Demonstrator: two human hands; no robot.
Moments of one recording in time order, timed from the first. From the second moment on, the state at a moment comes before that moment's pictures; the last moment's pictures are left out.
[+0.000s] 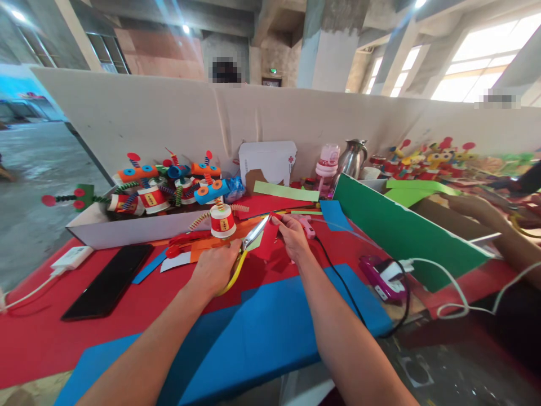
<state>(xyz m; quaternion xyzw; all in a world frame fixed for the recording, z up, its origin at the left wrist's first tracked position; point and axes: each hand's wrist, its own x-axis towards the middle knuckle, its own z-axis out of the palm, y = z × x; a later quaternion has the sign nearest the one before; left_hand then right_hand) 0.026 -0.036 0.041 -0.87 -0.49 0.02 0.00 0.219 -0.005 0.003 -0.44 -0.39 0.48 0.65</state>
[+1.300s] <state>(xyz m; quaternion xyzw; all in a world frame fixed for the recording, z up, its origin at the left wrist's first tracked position) 0.025 -0.034 0.041 -0.87 -0.49 0.04 0.01 0.227 -0.008 0.004 -0.43 -0.38 0.52 0.63</state>
